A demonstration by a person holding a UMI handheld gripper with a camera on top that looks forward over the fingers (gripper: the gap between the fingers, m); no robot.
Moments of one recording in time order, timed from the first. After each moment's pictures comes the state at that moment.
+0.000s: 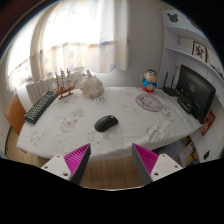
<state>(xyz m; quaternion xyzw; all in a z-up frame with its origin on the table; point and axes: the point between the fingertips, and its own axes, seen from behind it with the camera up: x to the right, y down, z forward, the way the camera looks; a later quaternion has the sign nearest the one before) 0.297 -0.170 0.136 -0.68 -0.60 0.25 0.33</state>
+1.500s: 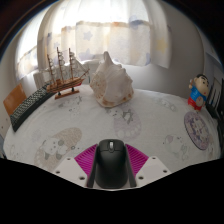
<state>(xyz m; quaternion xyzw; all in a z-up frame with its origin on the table) -0.005 -0.205 -0.011 -0.59 -0.70 0.31 0.27</state>
